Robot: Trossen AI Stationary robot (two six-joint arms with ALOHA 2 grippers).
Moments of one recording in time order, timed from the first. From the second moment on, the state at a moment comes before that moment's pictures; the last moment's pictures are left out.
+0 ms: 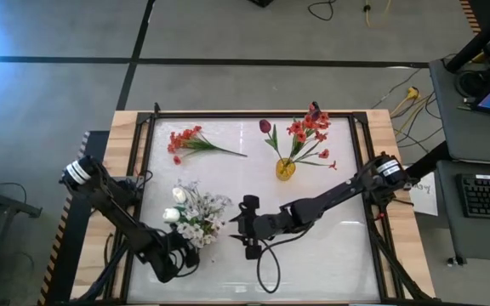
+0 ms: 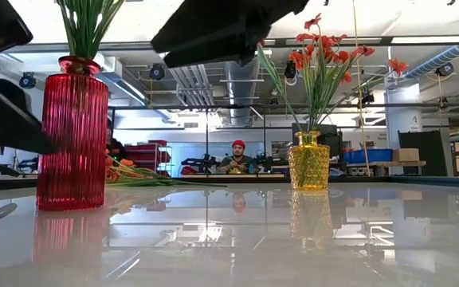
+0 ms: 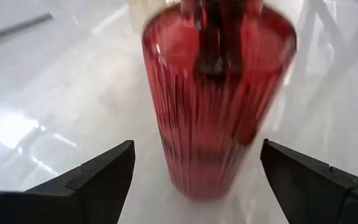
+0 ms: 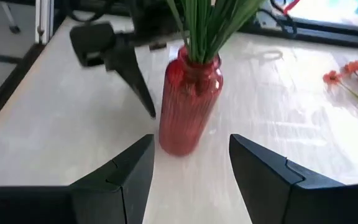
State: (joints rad) left arm -0.90 1.66 0.70 -0.27 -0.96 -1.17; right arm 0.36 1.91 1.32 0.04 0.31 0.06
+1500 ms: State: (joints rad) left arm -1.13 1.07 1.54 -1.44 -0.78 -1.50; right arm 0.43 1.75 1.32 -0.23 0.31 -0.01
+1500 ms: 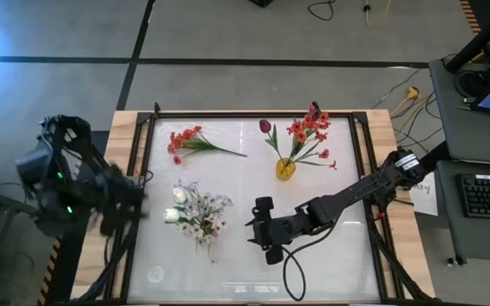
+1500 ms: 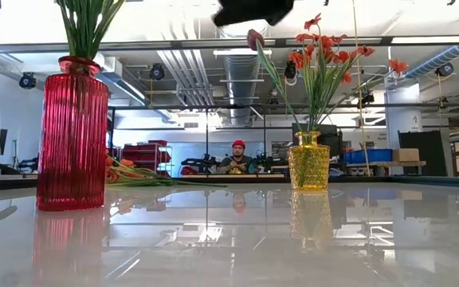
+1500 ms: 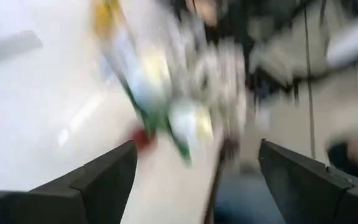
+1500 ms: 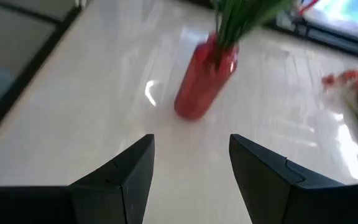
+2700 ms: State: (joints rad) left arm 0.75 1.54 1.73 -1.42 0.07 0.44; right arm 0.30 1.43 1.31 -0.54 0.26 -0.05
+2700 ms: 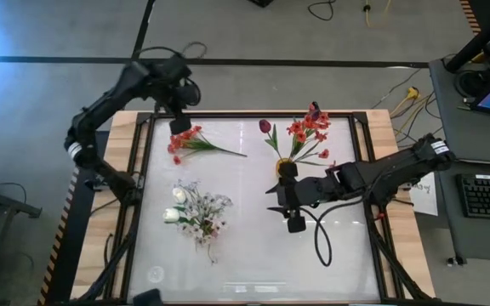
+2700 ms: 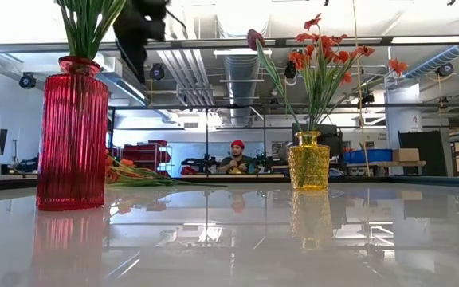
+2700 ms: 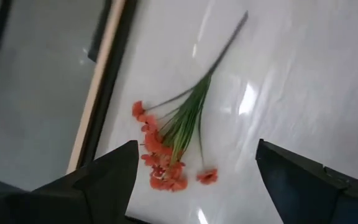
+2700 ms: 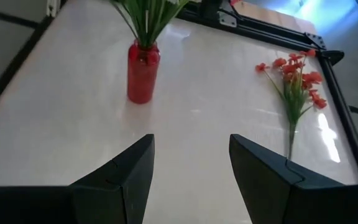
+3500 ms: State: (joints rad) left arm 0.75 1.73 1.57 -1.31 0.07 0.70; right arm 0.30 1.43 1.31 -0.59 0.25 0.00
